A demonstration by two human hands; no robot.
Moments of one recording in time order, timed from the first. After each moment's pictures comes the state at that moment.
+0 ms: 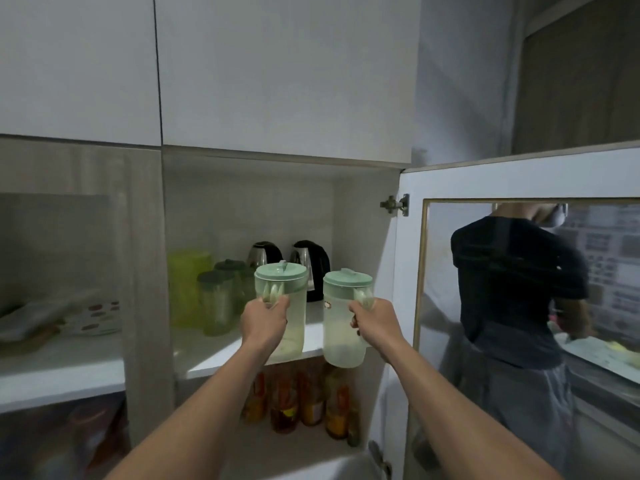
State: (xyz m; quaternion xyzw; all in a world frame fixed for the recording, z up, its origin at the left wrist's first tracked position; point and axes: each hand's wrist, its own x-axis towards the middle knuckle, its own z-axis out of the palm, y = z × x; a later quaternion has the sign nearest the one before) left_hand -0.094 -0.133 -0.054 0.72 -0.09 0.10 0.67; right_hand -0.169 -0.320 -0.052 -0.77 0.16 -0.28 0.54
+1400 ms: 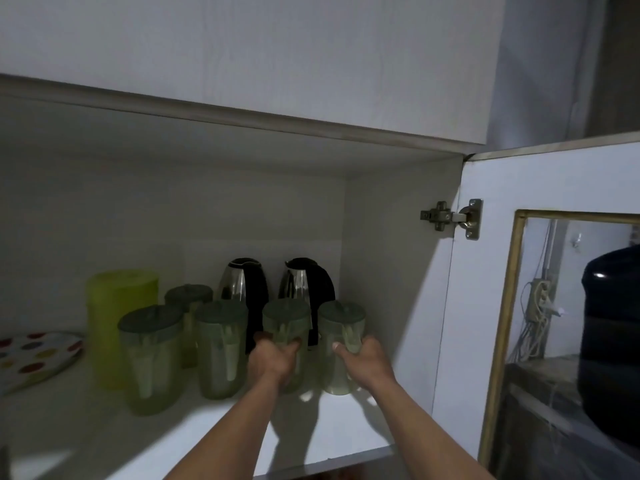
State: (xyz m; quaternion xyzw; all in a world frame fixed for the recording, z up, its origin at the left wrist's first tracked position) left_hand 0.181 -0.289 -0.102 0.84 0.03 0.08 0.54; right_hand 0.121 -0.452 -0.099 -0.84 0.21 -0.19 0.46
